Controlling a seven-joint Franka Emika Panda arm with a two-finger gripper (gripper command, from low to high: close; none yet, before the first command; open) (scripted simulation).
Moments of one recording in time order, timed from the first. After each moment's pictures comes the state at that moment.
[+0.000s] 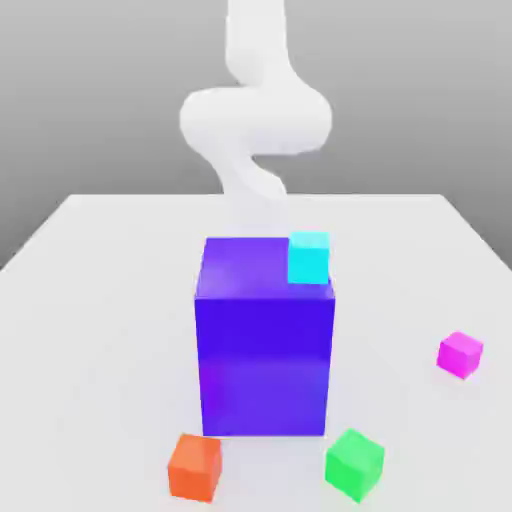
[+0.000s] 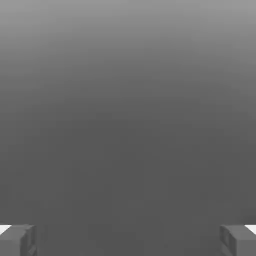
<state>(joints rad) 0.08 -0.73 -0.01 -2.33 0.01 2.34 0.69</state>
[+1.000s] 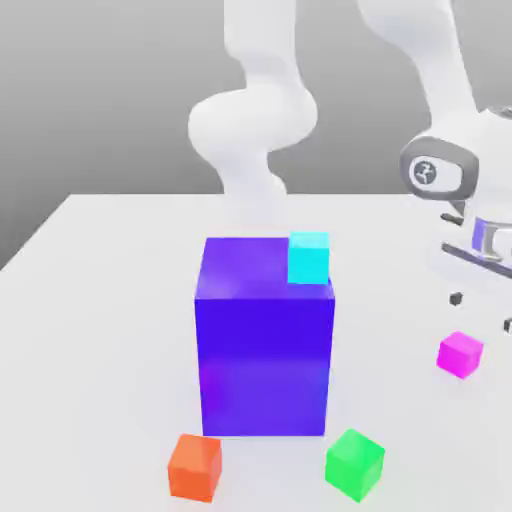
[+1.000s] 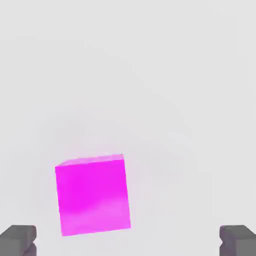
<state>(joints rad) 0.80 0.15 0.13 -2.71 -0.07 2.87 -0.47</state>
